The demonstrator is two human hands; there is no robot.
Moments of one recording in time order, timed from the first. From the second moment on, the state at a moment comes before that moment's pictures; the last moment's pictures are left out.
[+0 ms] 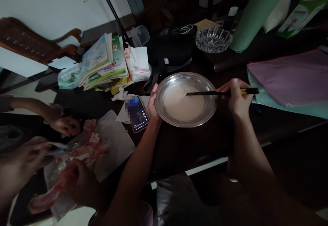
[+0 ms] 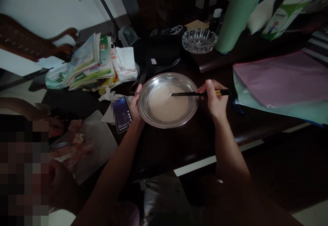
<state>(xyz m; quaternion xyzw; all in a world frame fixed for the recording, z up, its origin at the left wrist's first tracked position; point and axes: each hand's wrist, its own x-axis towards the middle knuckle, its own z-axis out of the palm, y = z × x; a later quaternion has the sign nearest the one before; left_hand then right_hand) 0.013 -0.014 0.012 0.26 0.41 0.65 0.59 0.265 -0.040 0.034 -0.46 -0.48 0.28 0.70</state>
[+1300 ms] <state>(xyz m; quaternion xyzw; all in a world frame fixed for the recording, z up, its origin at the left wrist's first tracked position) 0.009 -0.011 0.003 0.24 0.38 0.67 0.59 0.261 -0.035 0.036 -0.40 -0.47 0.35 0.70</state>
